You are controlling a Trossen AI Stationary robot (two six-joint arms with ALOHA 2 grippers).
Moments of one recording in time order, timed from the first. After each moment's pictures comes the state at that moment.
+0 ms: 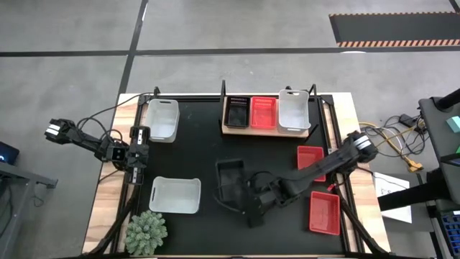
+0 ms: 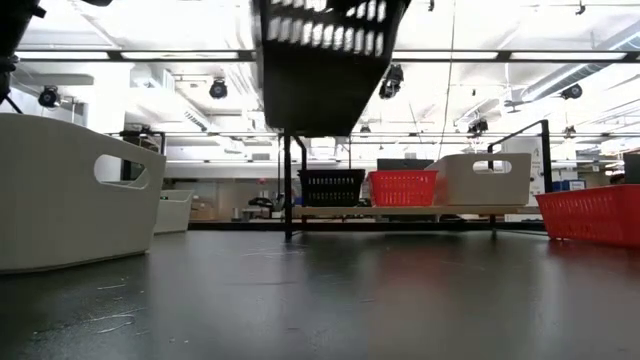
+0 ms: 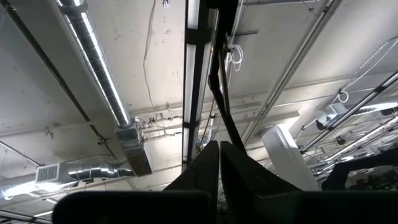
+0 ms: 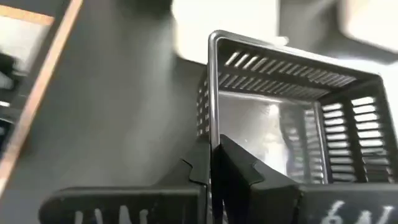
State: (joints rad) left arm -0.31 0.62 0.03 1.46 0.06 0.34; right arm 0.46 1.84 1.60 -0.68 0.33 0.14
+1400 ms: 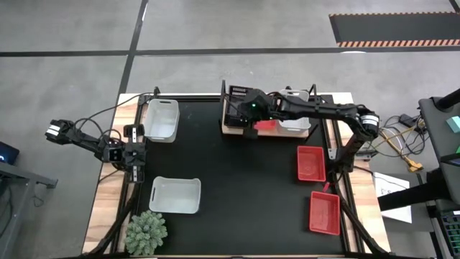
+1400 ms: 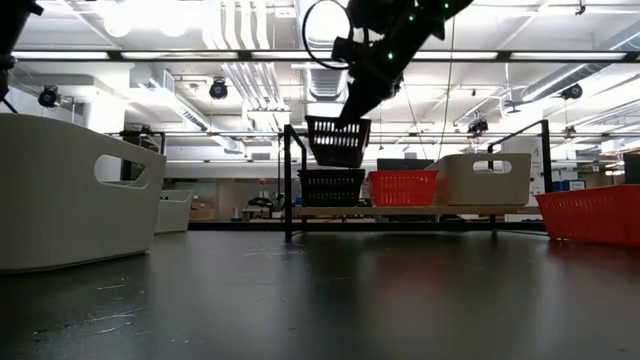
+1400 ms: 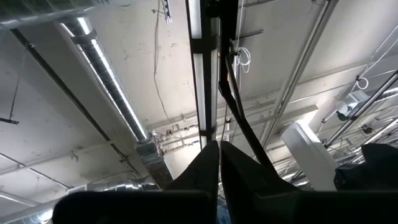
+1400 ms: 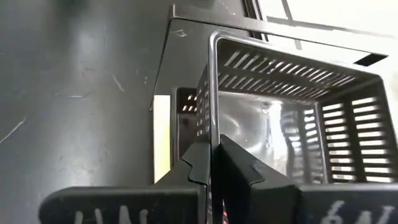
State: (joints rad) left arm -0.31 0.58 0.03 1.46 0.04 0.49; right arm -0.32 1.70 1.40 -0.49 0.07 -0.35
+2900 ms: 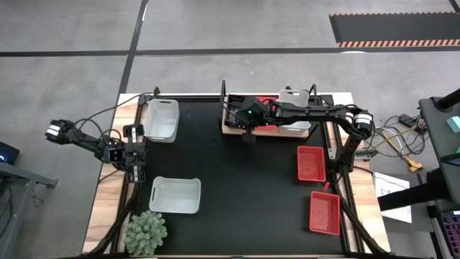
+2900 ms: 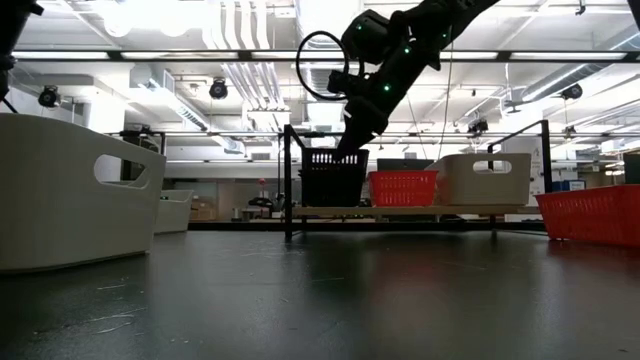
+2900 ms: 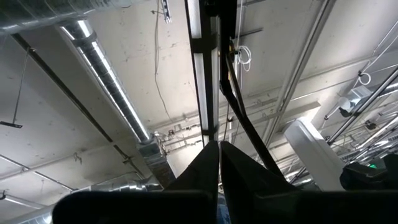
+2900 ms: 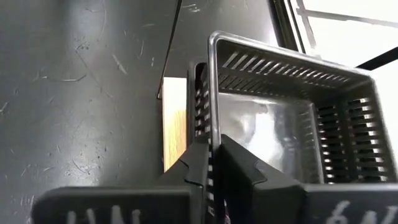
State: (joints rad) left arm -0.31 0.58 0.03 1.46 0.04 0.51; right arm -0.32 1.77 1.30 -0.36 0.05 -0.33
